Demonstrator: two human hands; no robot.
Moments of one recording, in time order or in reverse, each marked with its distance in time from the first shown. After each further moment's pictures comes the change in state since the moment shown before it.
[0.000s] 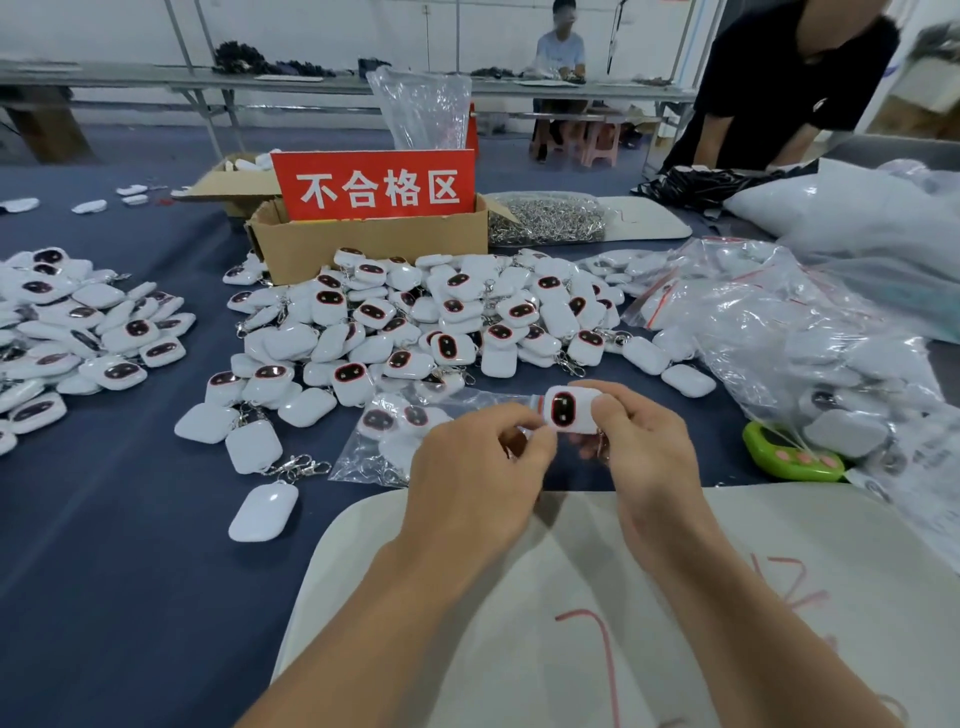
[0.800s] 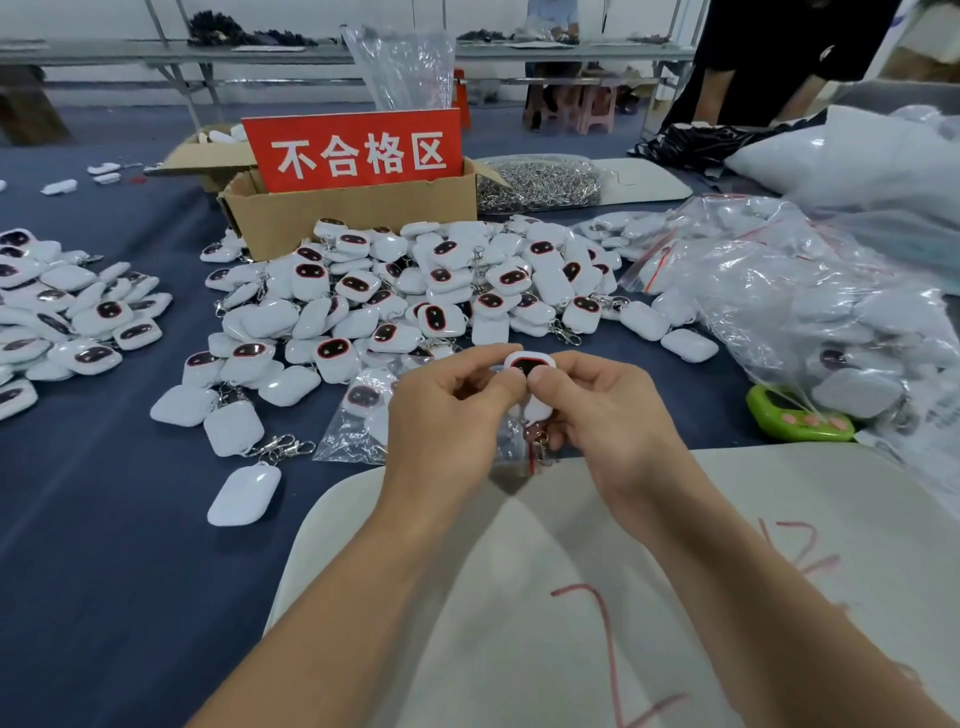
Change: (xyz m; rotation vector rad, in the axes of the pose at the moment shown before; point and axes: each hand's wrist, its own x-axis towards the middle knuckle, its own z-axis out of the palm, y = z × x) left_hand 0.013 -0.001 -0.003 -0.604 0.020 -0.215; right_hand -0.004 -0.010 0.010 0.057 -0.277 0.053
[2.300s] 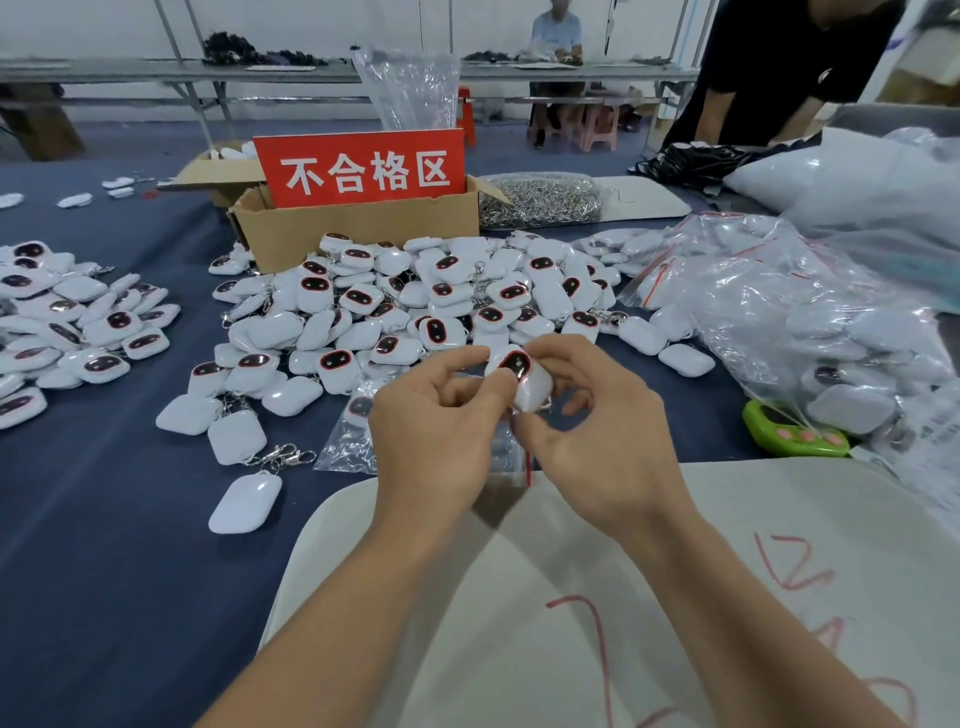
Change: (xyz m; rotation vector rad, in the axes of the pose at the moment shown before) left_hand -0.001 -0.001 0.000 -0.030 0.152 0.055; right_hand -0.013 -0.006 0.004 -0.464 0.157 -0.370
